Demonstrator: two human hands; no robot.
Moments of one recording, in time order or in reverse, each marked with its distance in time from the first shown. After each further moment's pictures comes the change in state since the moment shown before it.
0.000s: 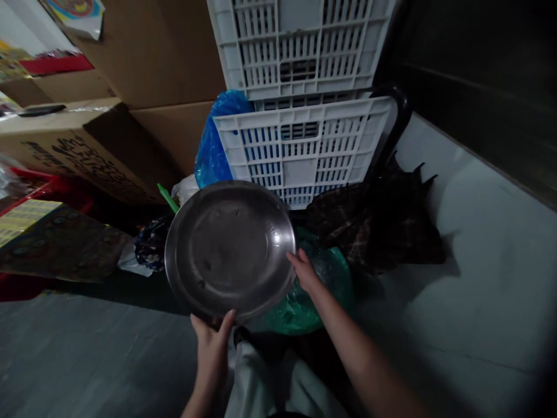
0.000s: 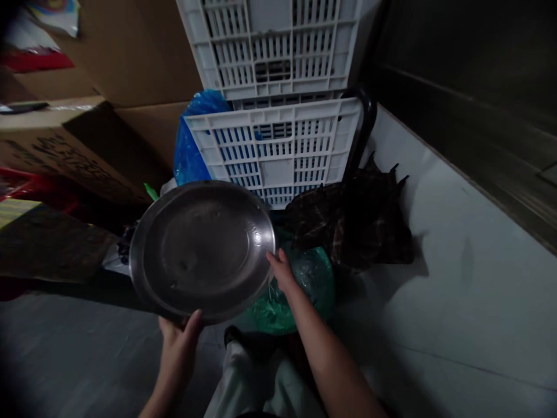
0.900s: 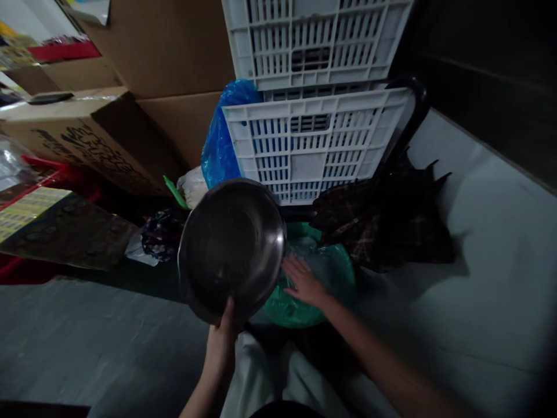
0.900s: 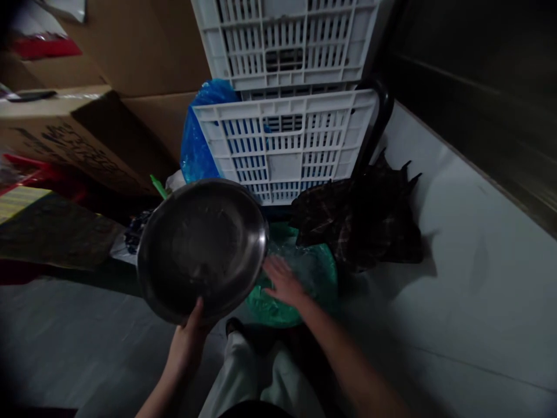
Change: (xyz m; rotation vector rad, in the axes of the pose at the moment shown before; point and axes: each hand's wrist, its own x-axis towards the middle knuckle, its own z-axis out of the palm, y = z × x) left_hand -0.015 0.010 0.007 0.042 0.024 -0.322; right_hand -0.049 0.002 -0.029 -1.110 -0.478 -0.725
